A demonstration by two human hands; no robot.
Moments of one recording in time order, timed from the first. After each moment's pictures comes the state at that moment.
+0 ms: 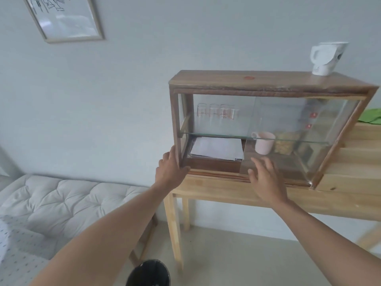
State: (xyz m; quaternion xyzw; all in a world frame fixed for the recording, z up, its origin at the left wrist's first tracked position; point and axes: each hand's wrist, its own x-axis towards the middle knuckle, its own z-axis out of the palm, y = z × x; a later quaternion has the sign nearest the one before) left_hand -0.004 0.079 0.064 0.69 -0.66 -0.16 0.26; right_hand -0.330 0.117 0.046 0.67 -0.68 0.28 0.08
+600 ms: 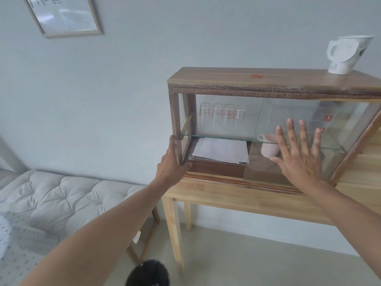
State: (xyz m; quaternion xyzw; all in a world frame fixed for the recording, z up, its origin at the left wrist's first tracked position) left_hand -0.006 0.043 0.068 0.65 -0.66 -0.17 0.33; right_hand -0.426 0.043 0.088 0.70 -0.59 0.16 0.38
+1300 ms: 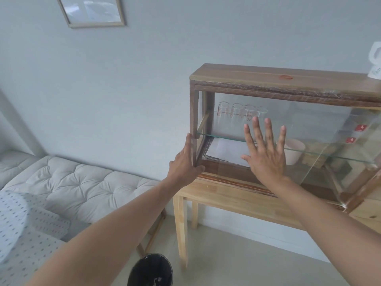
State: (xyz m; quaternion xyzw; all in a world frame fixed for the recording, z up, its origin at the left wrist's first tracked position) left_hand -0.001 0.042 0.065 0.66 -0.68 -0.15 0.29; right_hand -0.286 0.007 0.091 0.75 -0.53 0.19 0.36
